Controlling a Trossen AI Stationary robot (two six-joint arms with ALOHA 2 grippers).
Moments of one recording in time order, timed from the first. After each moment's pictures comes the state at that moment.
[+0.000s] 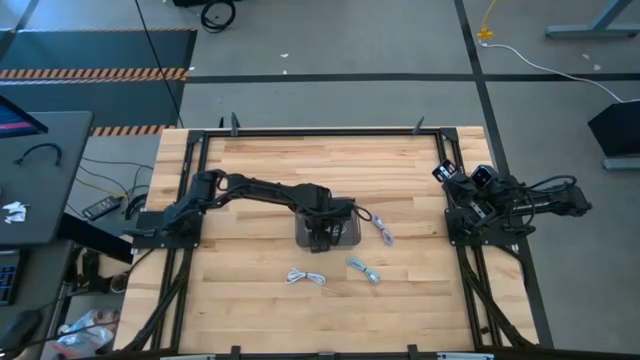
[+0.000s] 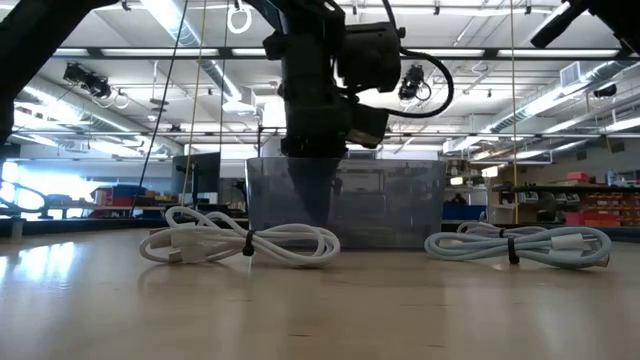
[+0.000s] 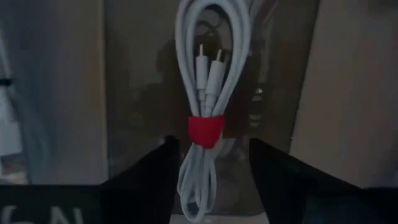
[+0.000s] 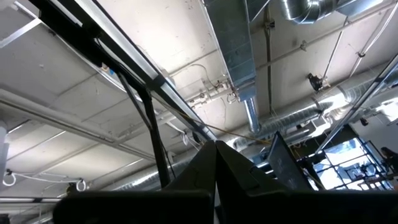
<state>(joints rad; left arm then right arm) 0.00 2.17 1.70 -0.92 0.03 -0.12 0.06 0.22 0.01 1.04 -0.01 0.40</state>
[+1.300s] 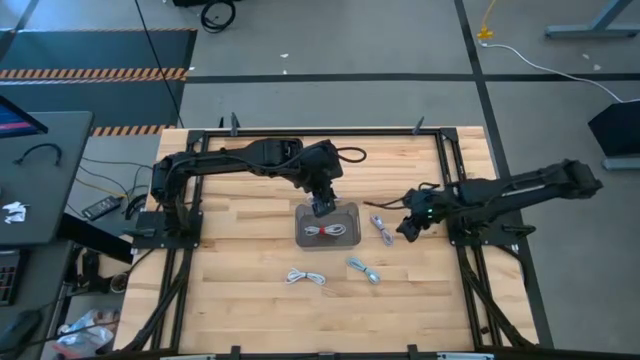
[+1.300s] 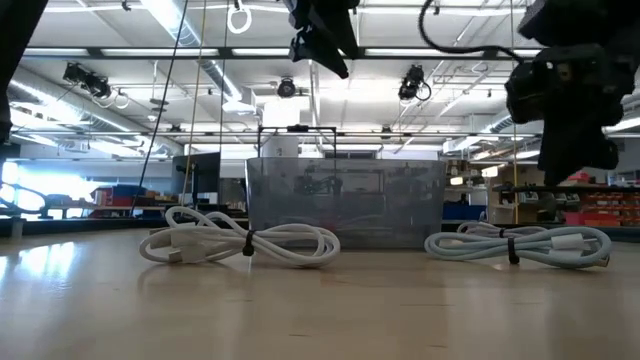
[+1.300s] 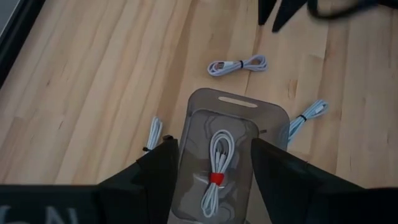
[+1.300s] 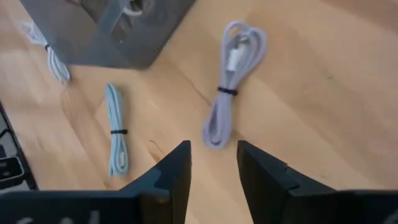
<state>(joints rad) 0.10 1.86 1.89 -0.96 -0.01 -0.17 0.06 0.86 0.45 -0.55 -0.06 0.95</state>
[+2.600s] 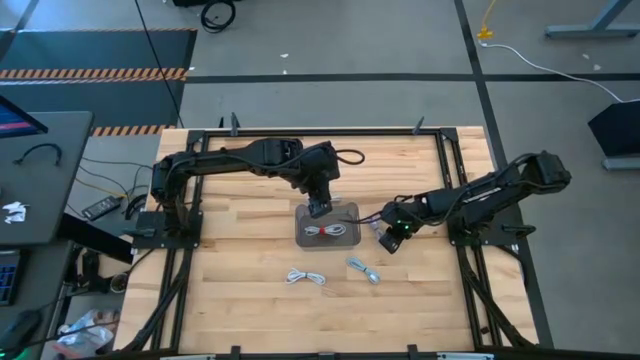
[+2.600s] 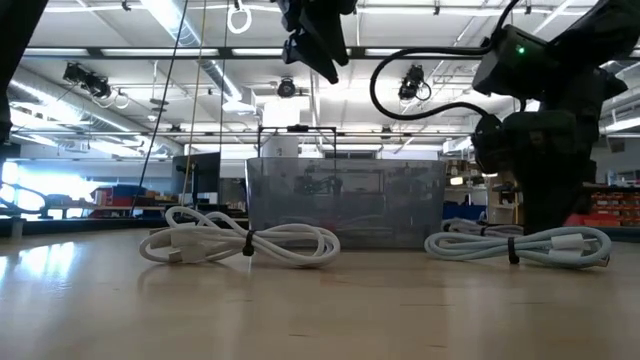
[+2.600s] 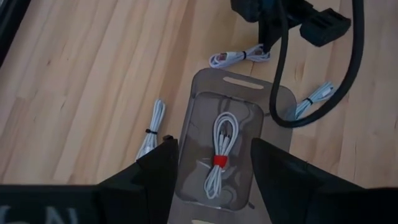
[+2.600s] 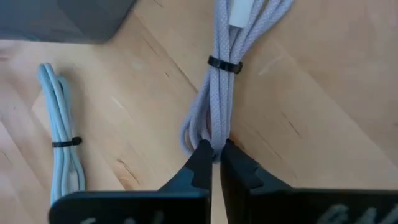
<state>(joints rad) 0.10 1.86 1.89 -1.02 -0.01 -0.17 0.05 1.32 0.45 -0.26 -0.11 0.87</state>
